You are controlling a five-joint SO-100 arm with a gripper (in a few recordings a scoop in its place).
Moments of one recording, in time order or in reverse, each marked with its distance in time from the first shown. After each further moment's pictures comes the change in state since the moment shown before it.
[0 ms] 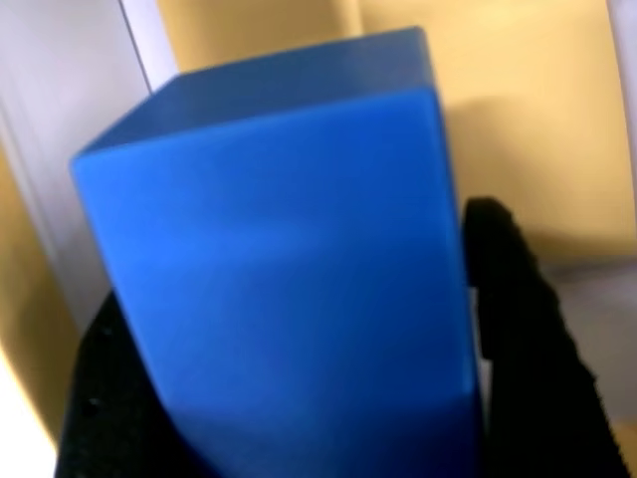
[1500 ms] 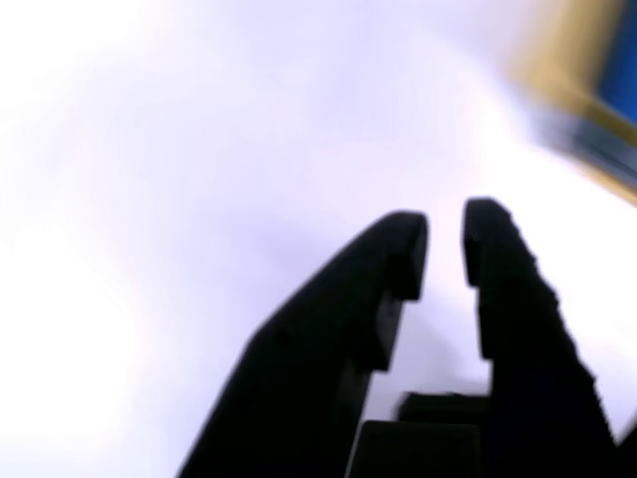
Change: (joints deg) arm -41.0 18.1 -31.1 41.0 -8.7
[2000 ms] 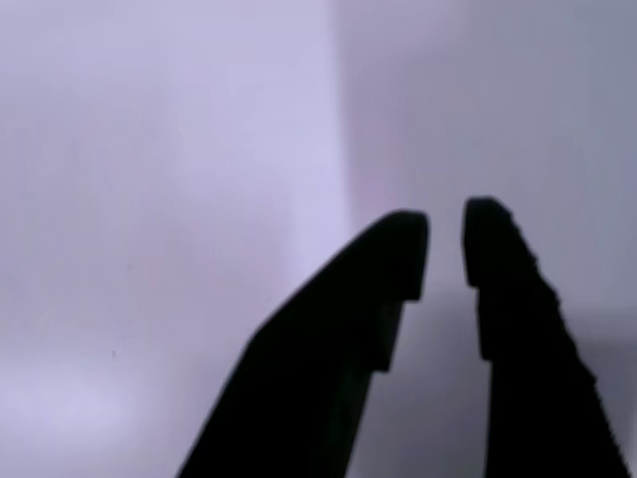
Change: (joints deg) arm -48.3 27.3 41.4 -10.8 3.3
